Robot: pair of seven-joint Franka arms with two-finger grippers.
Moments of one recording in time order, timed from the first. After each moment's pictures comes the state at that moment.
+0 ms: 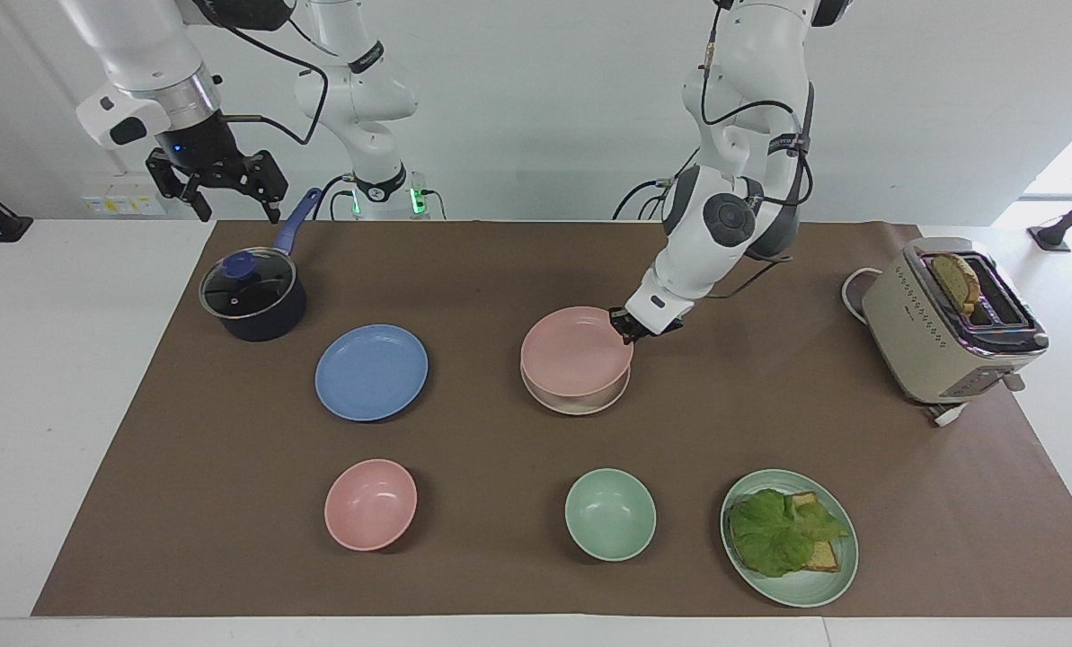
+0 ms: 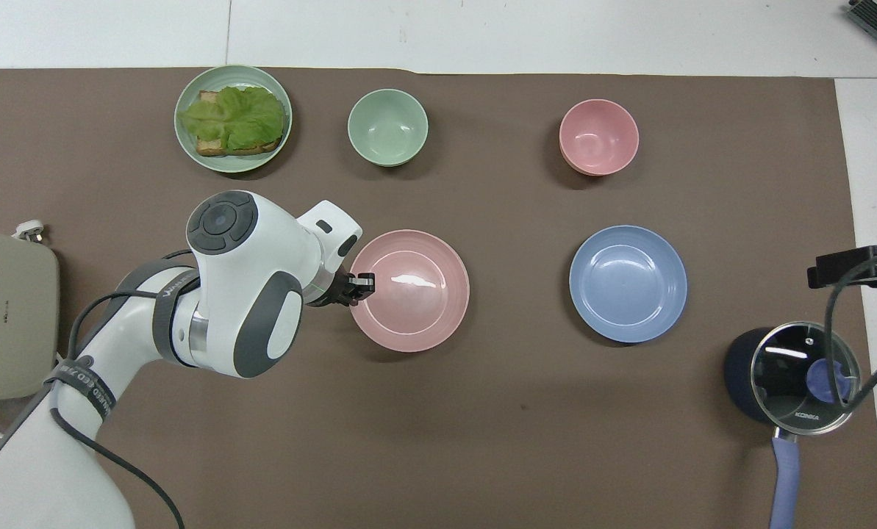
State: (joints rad) left arm -0.50 0.22 0.03 -1.98 -0.29 2.16 -0.31; right arm 0.03 -0.11 -0.09 -1.67 -0.02 1.54 -0.01
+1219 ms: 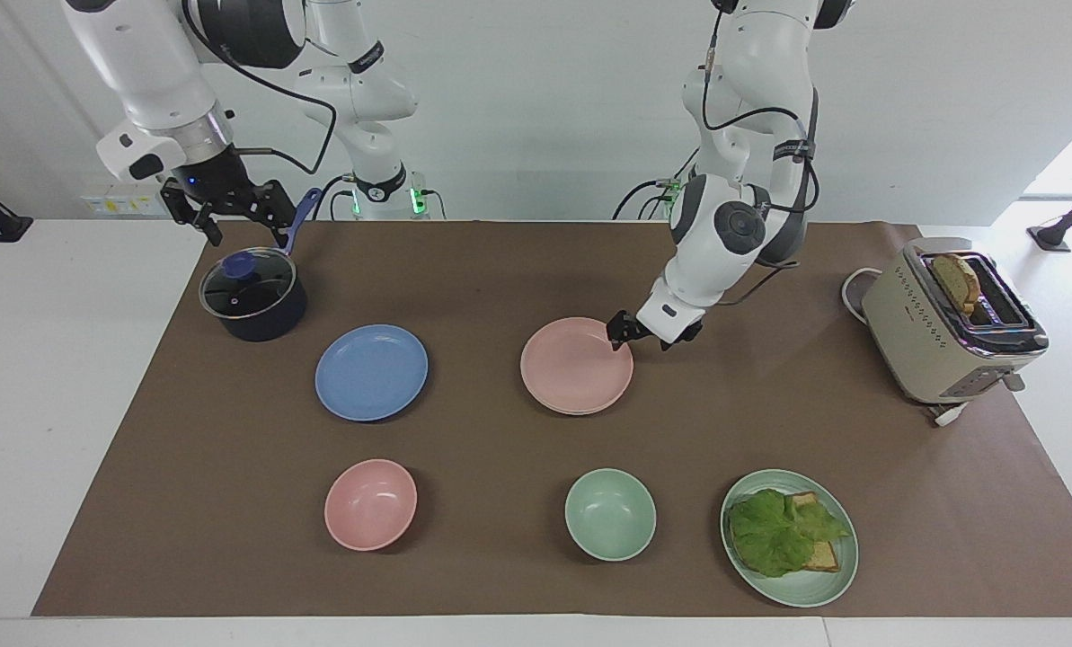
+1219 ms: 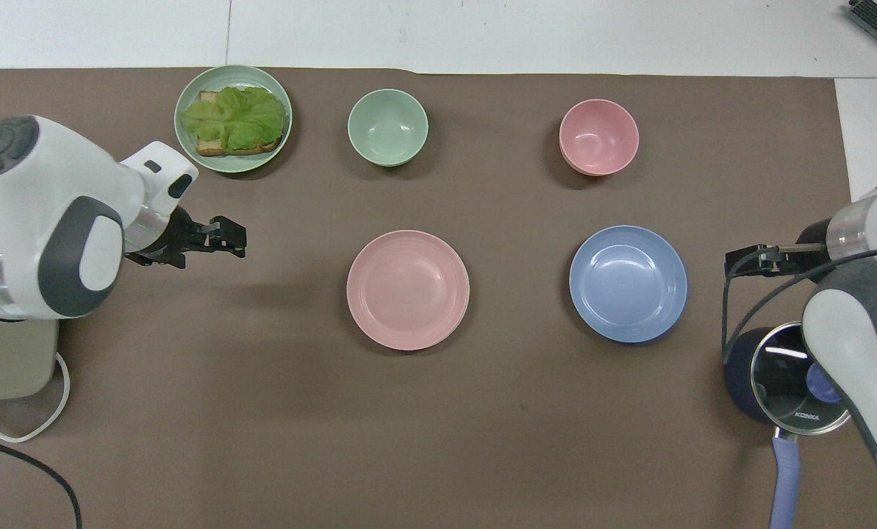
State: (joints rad) left arm -0.18 0.19 0.06 -1.86 -0.17 1.95 -0.13; right arm 0.03 -0.02 -0.09 -1.95 -0.01 1.92 -0.01
